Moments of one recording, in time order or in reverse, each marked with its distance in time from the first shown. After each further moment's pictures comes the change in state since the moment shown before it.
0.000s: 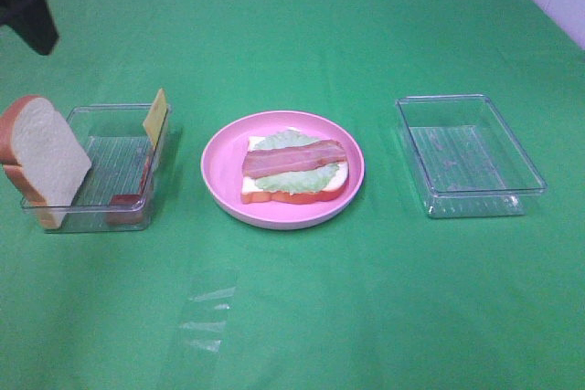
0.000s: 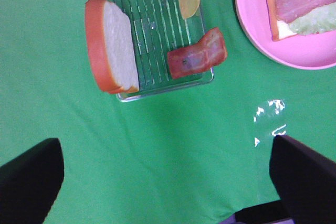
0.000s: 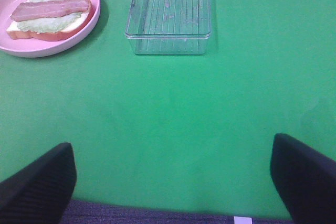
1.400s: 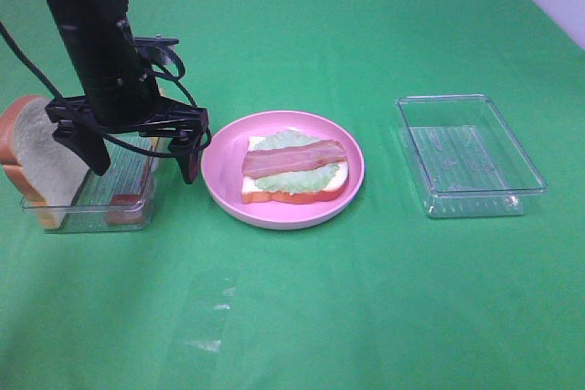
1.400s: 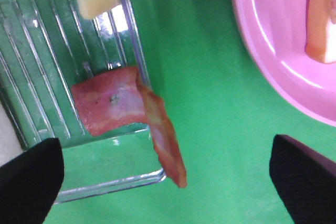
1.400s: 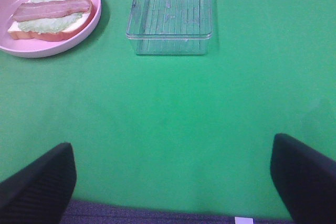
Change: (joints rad) left arm -0.088 0.569 -0.096 -0.085 -0.155 -0.051; right arm 0.000 0.000 0.000 0.003 0.000 0.000
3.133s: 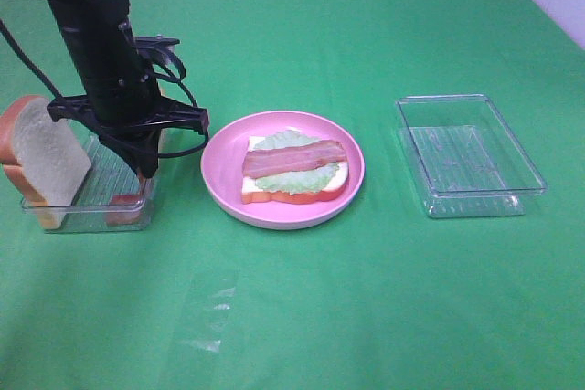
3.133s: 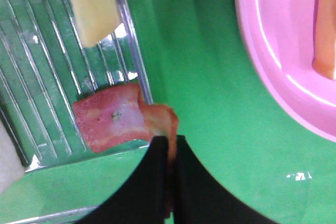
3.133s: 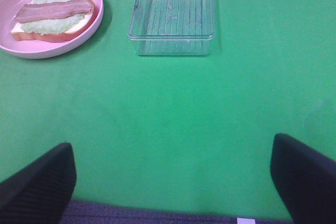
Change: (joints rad) left arm 0.000 0.007 -0.002 0.010 -0.021 0.001; right arm 0.000 0.000 0.000 0.007 -0.002 0.000
